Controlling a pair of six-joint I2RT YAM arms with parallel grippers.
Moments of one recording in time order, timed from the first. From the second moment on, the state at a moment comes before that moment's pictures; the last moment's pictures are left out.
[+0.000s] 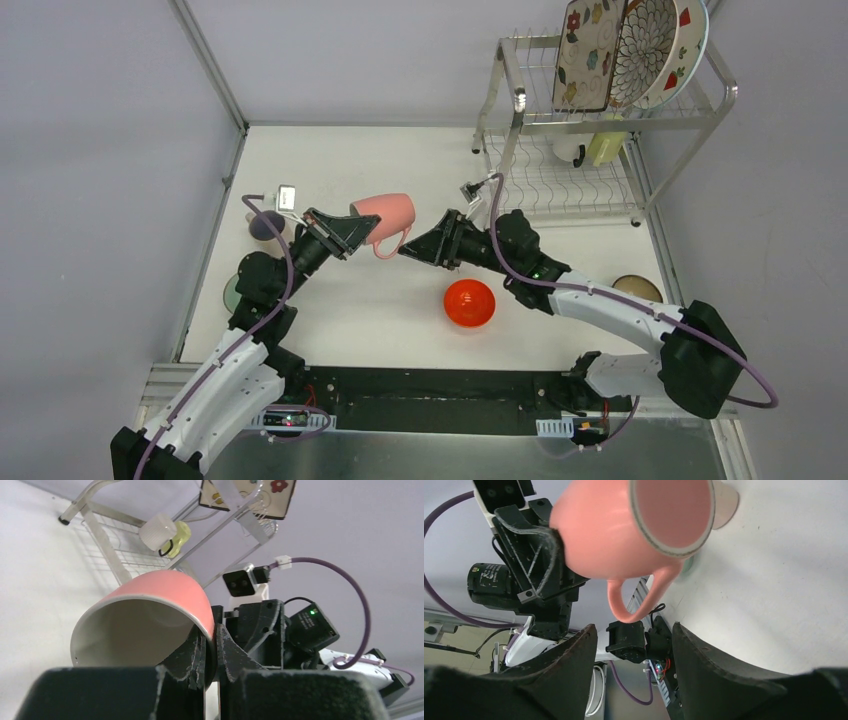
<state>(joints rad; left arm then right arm) -0.43 0.60 0.44 0.48 0.25 -1.02 0.86 1.24 0.73 0.43 -0.35 1.05</state>
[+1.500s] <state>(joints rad) -0.43 0.55 0.40 0.70 0.29 -1.05 0.93 1.50 0.83 0.88 -0.44 1.24</state>
